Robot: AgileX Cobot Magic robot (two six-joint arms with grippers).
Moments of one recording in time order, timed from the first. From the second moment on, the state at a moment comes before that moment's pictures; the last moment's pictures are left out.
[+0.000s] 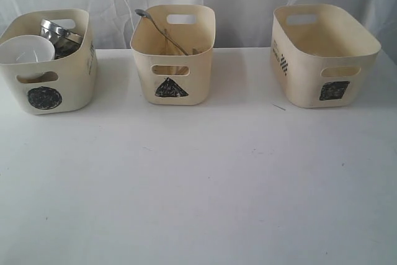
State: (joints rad) left arm -0.01 0.00 0.02 -0.10 0.51 0.00; right arm -0.50 1.70 -1.55 1.35 0.51 -0.81
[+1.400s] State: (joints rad) left arm -0.01 0.00 0.02 -0.10 0.51 0.00; right arm -0.44 1.82 -1.56 0.99 0.45 -0.87
